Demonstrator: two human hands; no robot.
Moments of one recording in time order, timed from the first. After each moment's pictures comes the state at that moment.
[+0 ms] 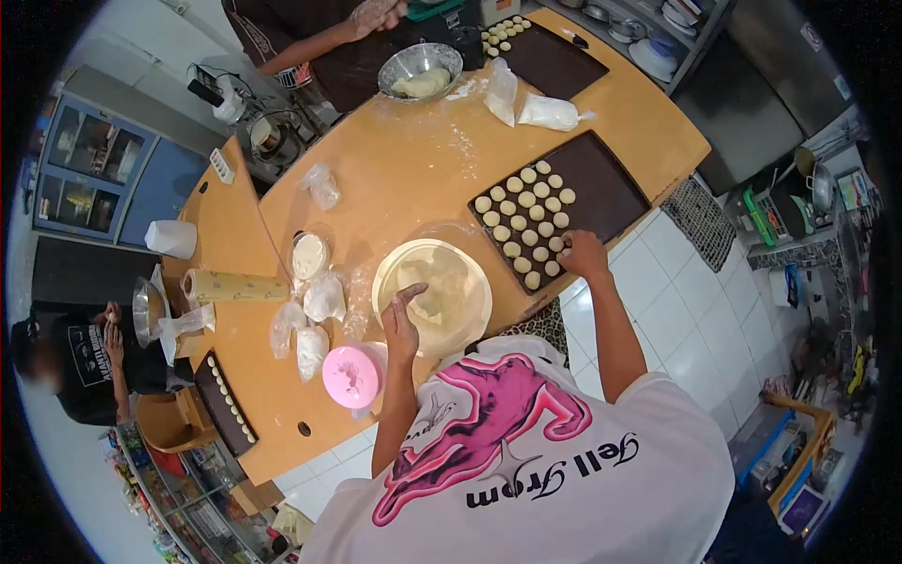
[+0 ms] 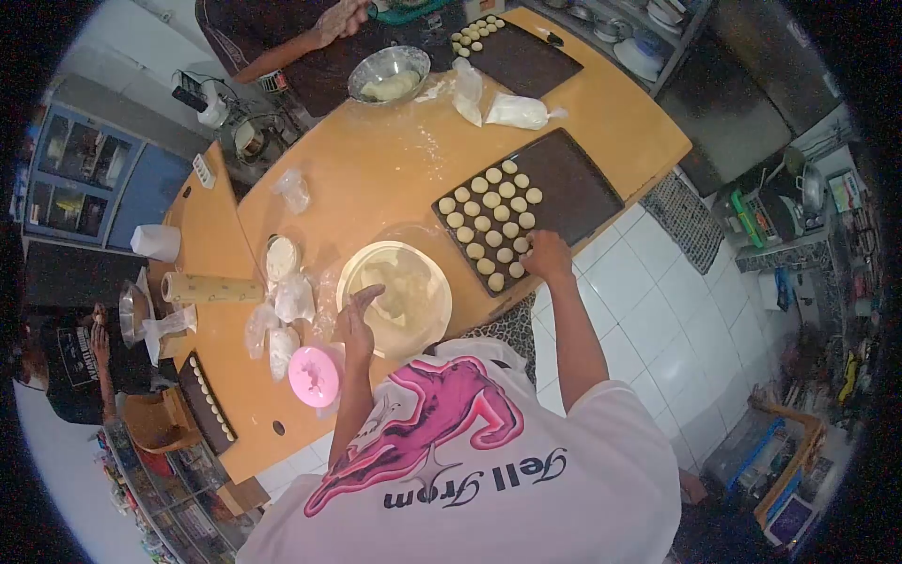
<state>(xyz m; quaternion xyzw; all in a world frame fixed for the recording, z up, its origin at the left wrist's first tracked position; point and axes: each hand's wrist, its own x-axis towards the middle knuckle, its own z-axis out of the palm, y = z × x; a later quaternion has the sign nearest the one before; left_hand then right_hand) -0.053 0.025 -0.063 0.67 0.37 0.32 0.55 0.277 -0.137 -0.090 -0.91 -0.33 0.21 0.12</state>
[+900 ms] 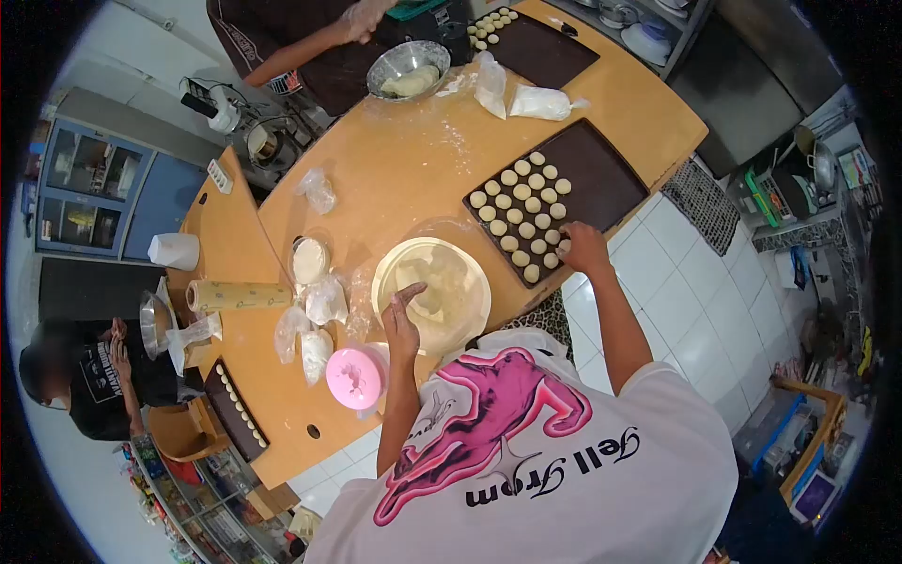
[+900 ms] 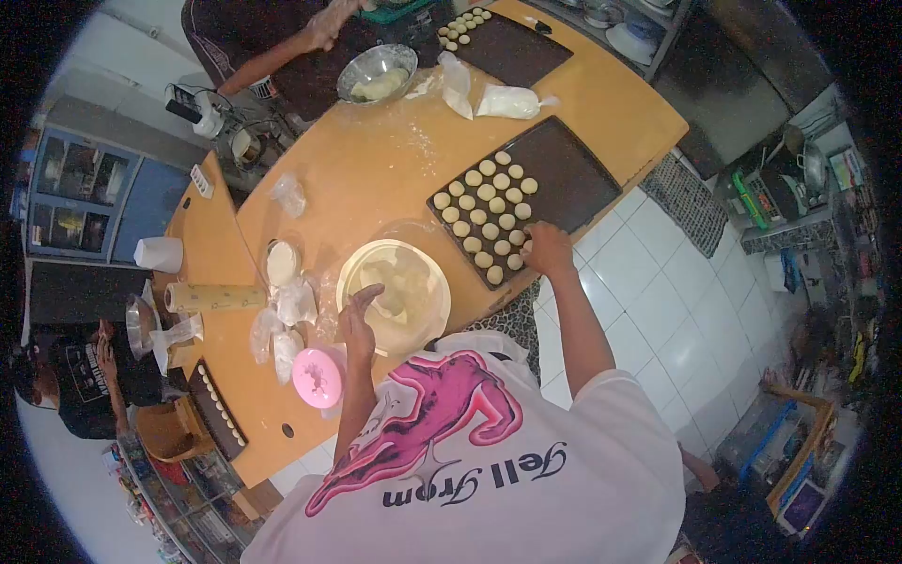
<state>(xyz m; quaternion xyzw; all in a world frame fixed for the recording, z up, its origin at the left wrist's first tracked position) -0.049 0.022 -0.057 0.68 0.37 0.30 0.56 0.277 -0.152 -0.107 -0.89 -0.40 0.15 0.14</state>
